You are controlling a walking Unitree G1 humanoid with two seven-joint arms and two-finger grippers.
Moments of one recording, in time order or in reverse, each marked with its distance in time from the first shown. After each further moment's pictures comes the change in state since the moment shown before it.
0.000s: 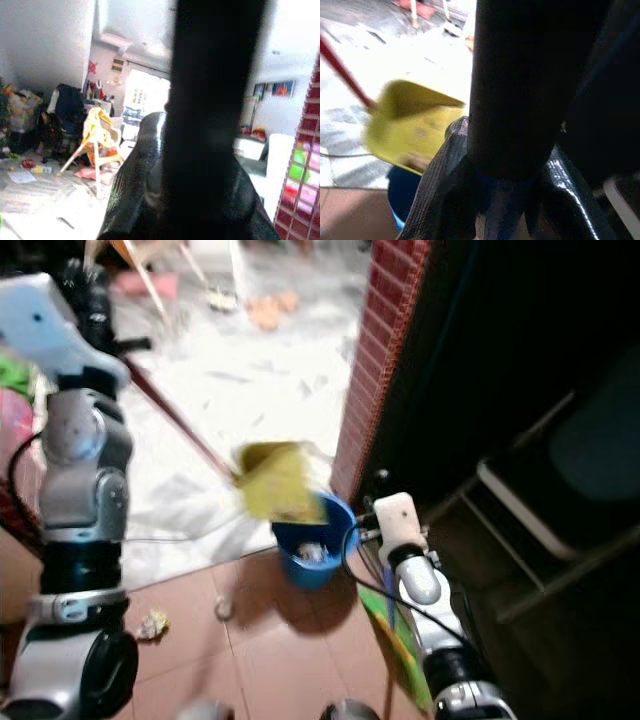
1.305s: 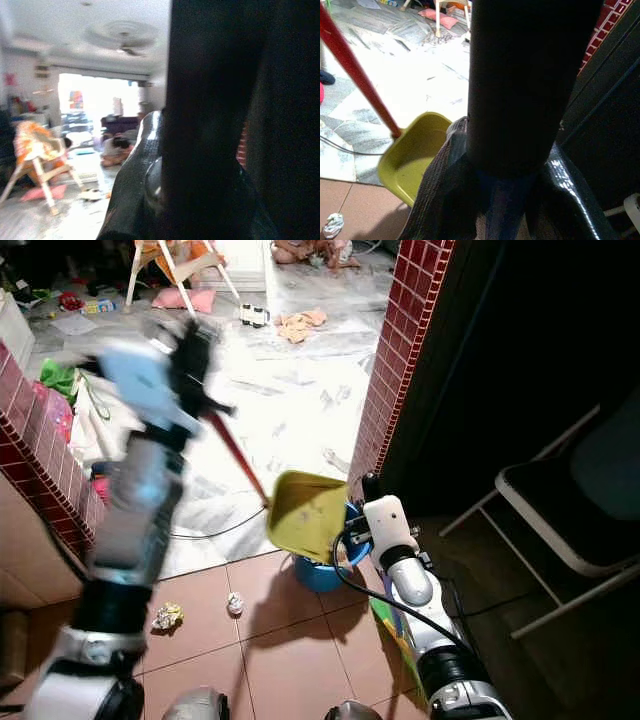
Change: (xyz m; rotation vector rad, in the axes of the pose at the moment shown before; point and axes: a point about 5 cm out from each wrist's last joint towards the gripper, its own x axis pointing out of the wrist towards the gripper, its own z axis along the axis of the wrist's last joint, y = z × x) left arm -0.051 -0.060 -0.037 0.040 0.061 -0.430; right arm 0.000 0.007 -0.002 -0.016 0.013 0.027
